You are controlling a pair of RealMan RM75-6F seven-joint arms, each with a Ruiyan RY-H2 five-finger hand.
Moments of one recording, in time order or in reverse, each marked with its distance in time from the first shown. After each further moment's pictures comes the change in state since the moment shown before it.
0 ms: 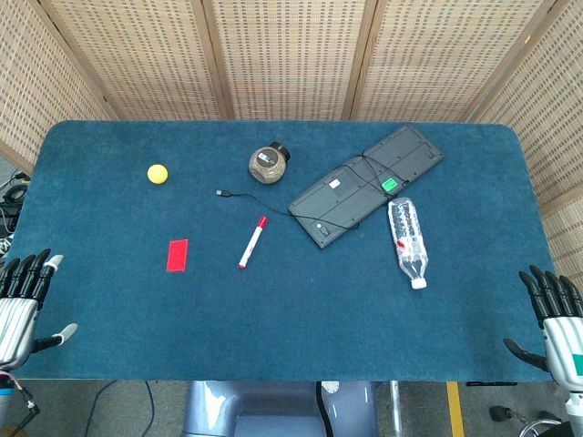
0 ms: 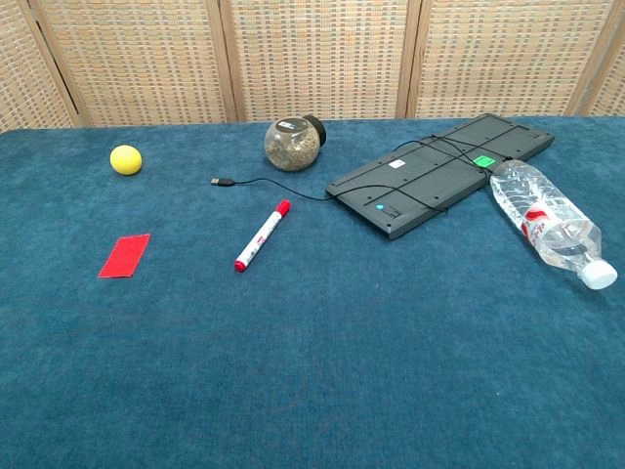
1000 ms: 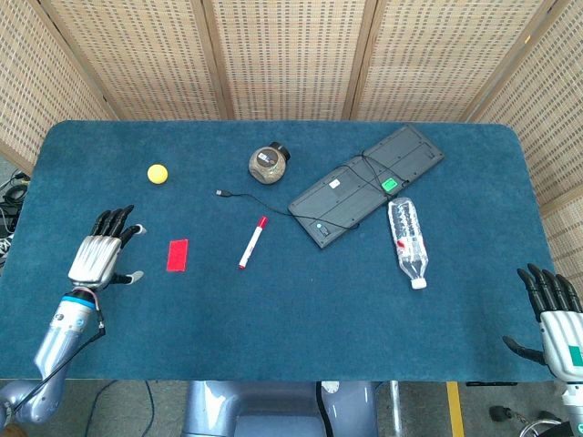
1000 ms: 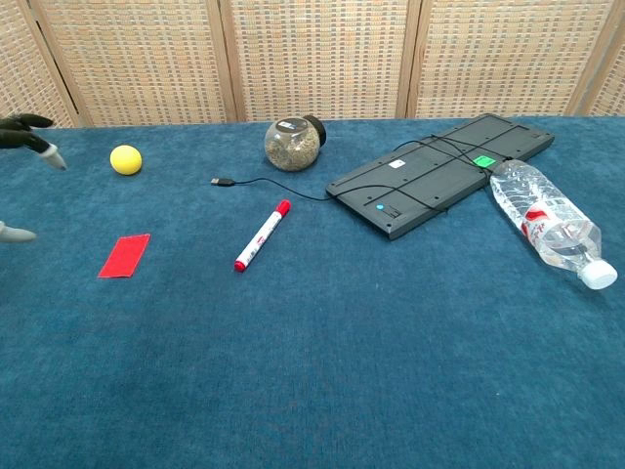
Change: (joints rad) left arm -0.368 -0.379 -0.174 0.494 -0.185 -0.418 -0.151; right arm 0.029 -0.001 0.009 0.006 0.068 -0.089 0.018
